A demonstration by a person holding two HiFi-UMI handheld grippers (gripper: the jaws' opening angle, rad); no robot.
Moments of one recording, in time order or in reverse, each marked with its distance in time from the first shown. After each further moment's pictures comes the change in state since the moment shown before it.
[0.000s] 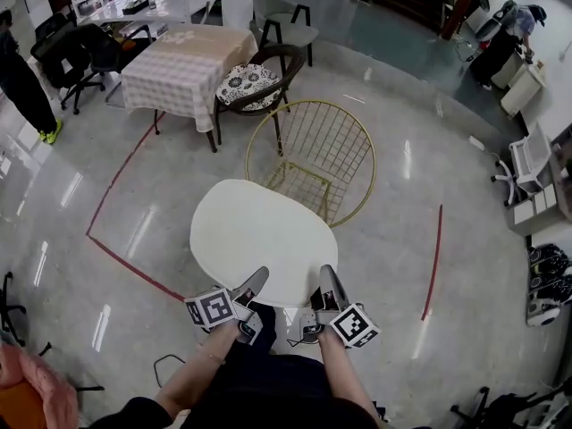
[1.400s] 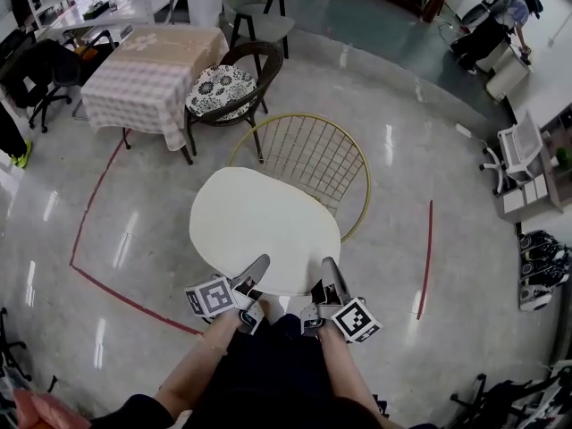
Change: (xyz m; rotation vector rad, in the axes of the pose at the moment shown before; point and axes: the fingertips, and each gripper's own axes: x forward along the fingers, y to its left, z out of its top) left arm 0.138 0.030 0.109 -0.044 0.078 -0.080; right arm 0.138 -0.023 0.055 -0.005 -0.087 -0.076
